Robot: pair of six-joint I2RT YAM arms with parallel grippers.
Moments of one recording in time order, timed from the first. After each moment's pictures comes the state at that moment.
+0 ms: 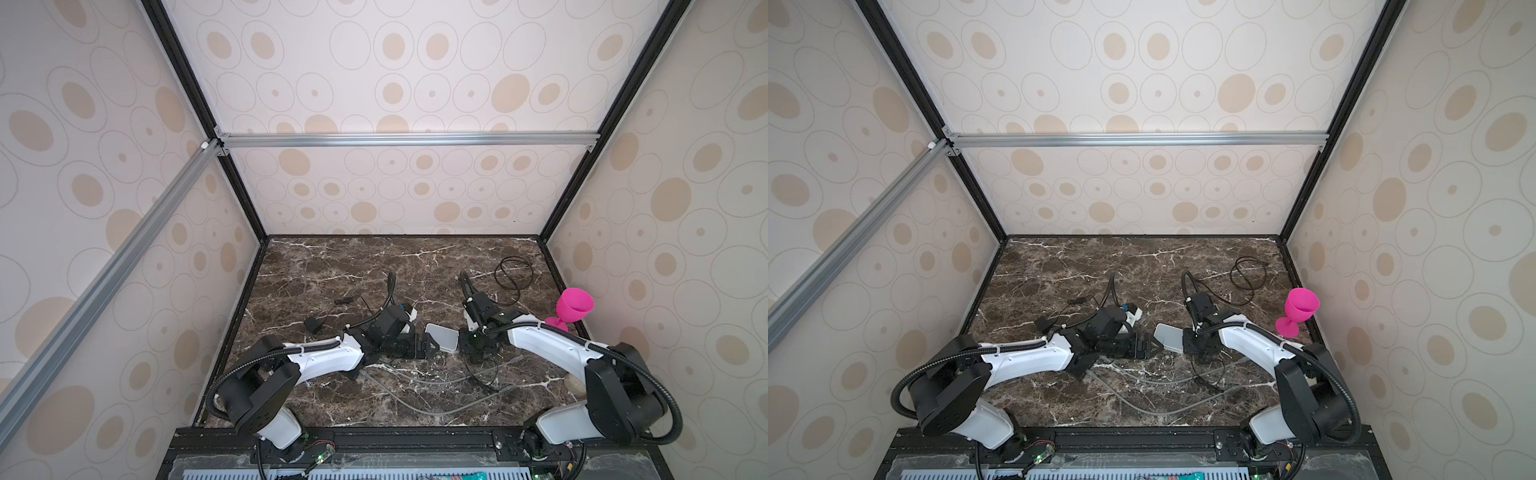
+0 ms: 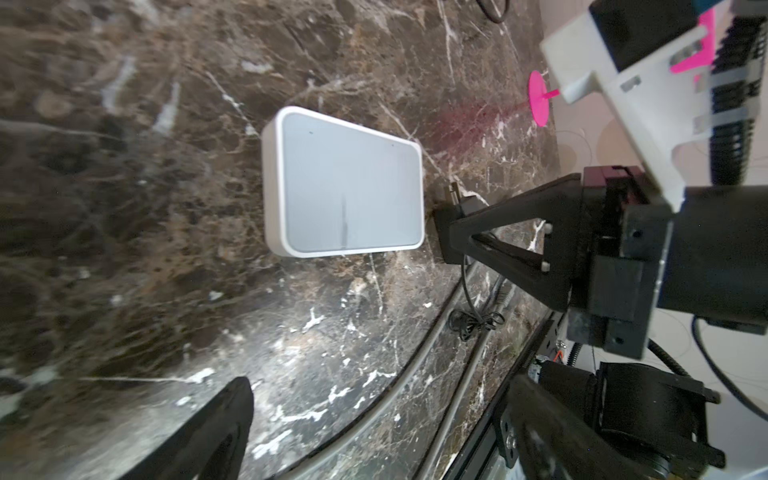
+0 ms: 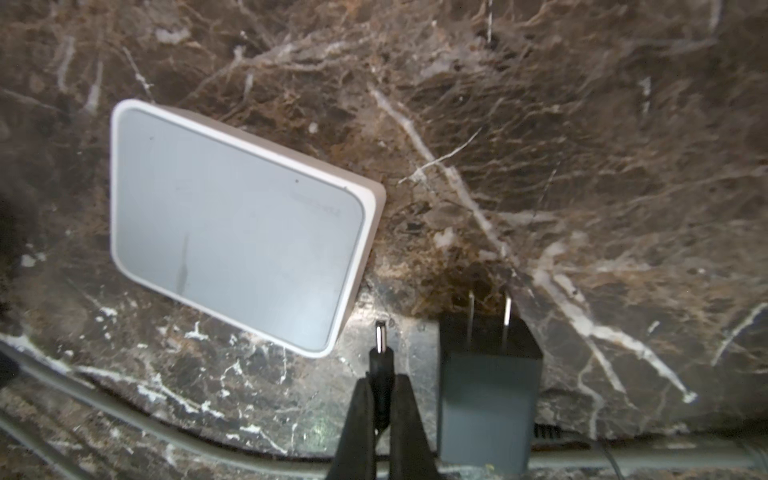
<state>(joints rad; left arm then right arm) -0.82 1.55 0.79 -0.01 0.31 -0.79 0.48 1.48 0.84 -0.68 -0.06 0.51</state>
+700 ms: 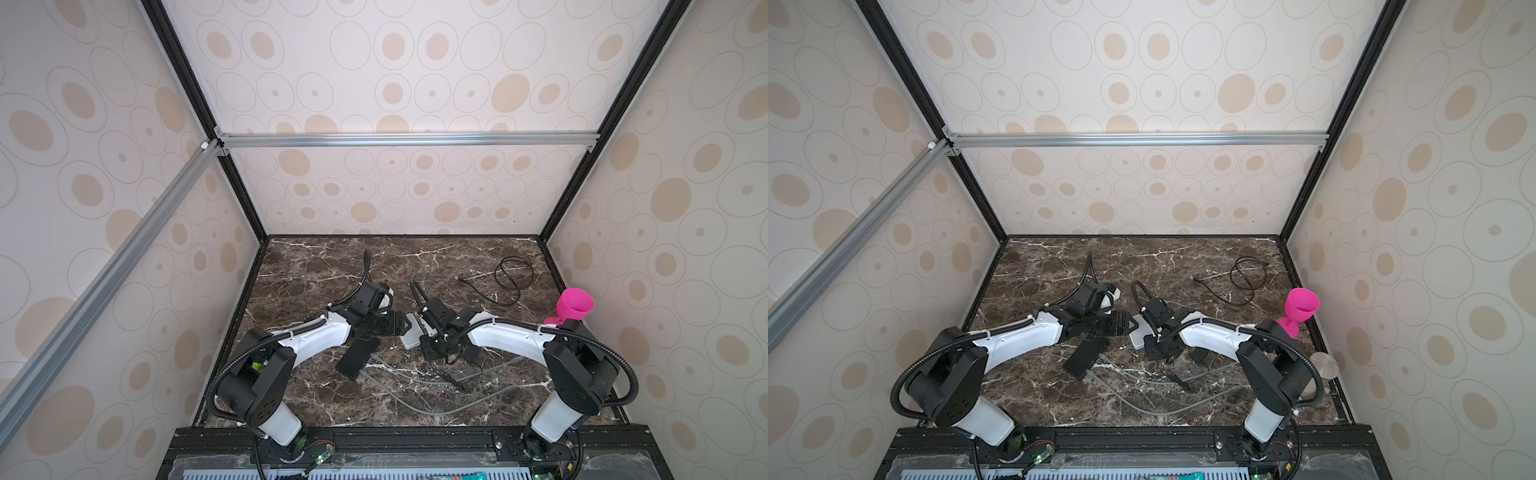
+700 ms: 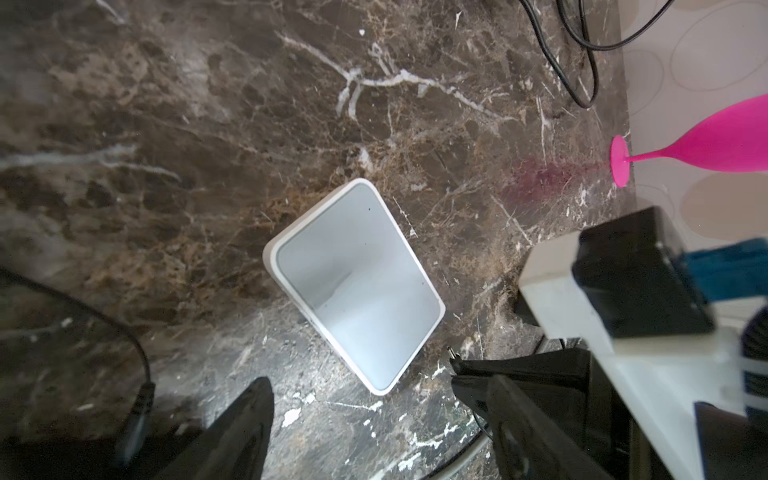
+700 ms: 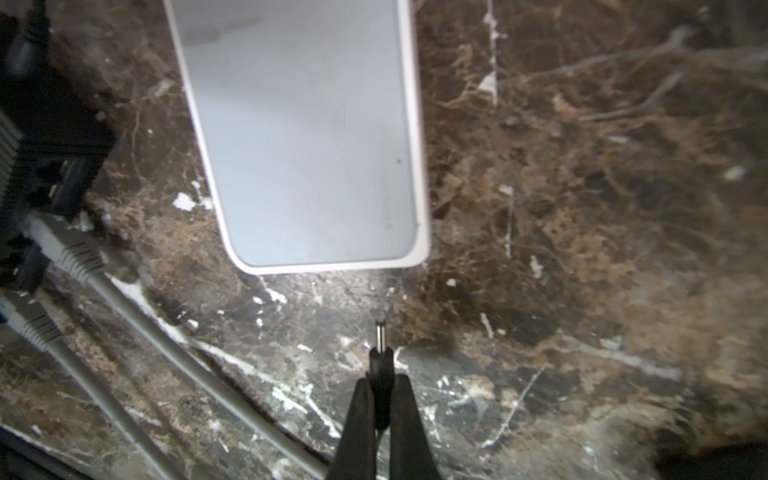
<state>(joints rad) -0.61 1.61 0.95 -0.24 0.31 -0.56 0.76 1.66 1.00 -0.62 -0.07 0.51</state>
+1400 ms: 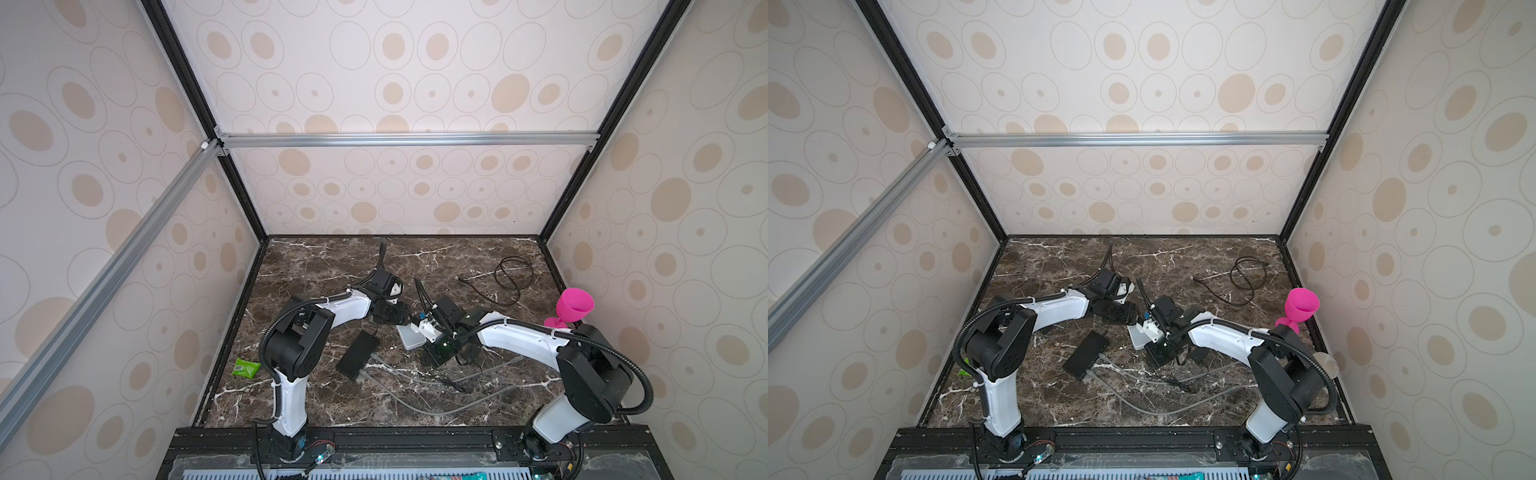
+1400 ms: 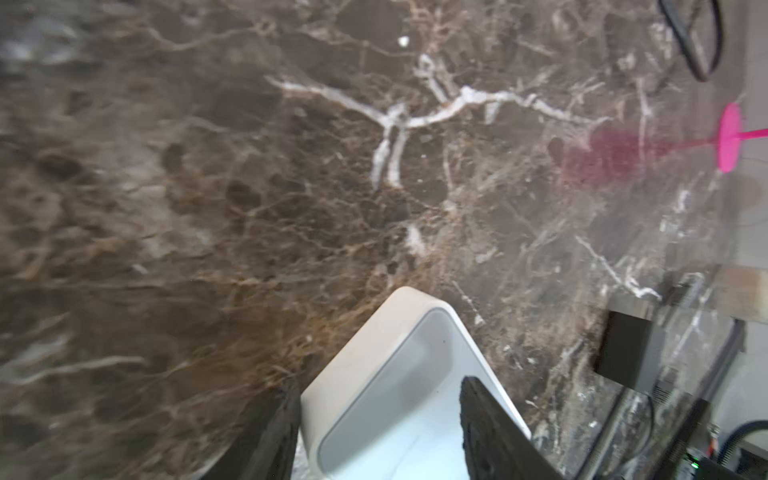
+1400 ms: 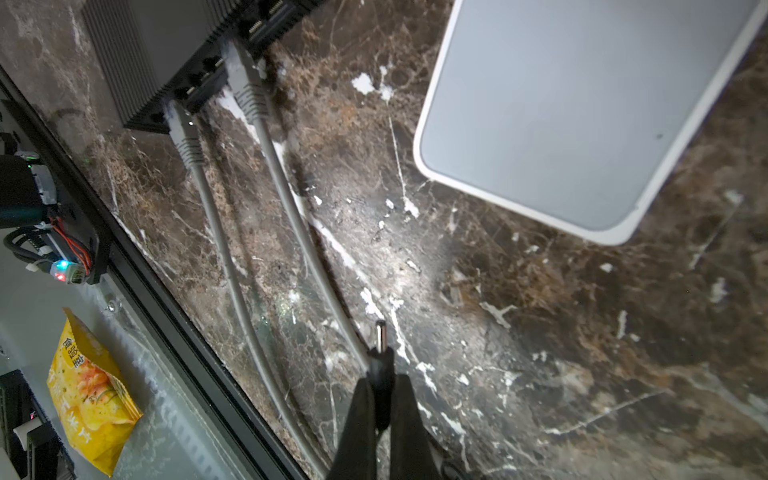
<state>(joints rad) -0.56 1.94 1.20 -0.31 0.39 -0.41 0.70 1.62 0.96 -0.64 -0.40 0.16</state>
